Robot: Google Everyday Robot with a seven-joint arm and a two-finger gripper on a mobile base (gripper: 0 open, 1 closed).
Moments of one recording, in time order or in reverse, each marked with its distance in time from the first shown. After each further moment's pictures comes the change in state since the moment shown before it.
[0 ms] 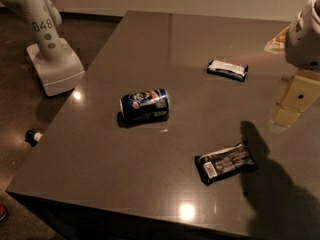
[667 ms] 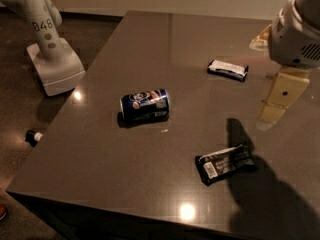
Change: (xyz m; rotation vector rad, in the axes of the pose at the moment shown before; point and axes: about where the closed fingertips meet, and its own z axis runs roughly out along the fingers) arm -0.023 -0.002 0.004 0.000 -0.008 -0.055
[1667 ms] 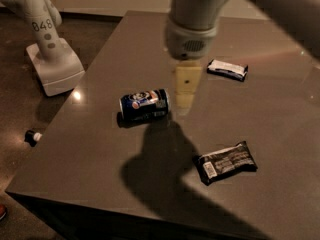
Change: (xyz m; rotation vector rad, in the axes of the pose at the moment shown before) arm -0.145 -0.023 0.077 -0.101 0.019 -0.272
